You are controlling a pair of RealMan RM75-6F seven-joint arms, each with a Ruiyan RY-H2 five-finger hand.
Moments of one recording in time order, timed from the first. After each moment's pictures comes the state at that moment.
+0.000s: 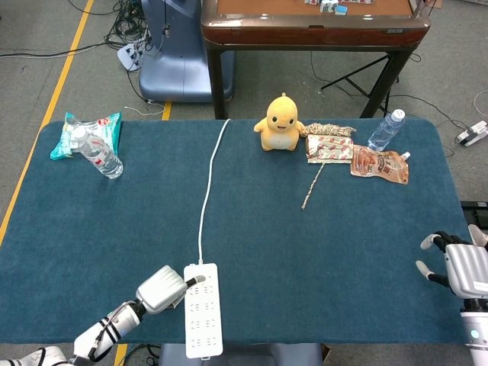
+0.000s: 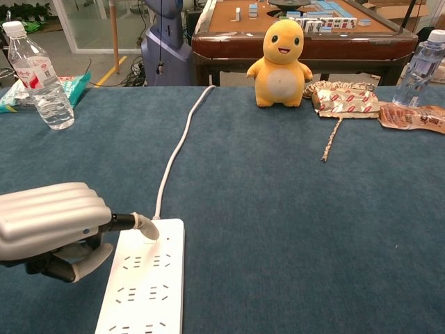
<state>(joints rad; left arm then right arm) -0.56 -1.39 0.08 -1.70 1.62 0.93 0.39 0.07 -1.13 0.08 -1.56 -1.43 1.43 -0.03</state>
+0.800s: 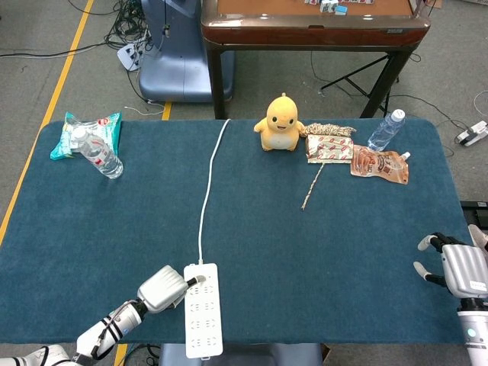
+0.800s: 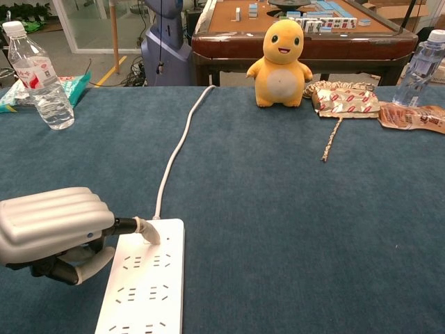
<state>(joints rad) -0.57 -1.41 0.09 -1.67 1.60 0.93 0.39 0.08 -1.15 0.07 -1.54 -1.42 1.41 -0.02</state>
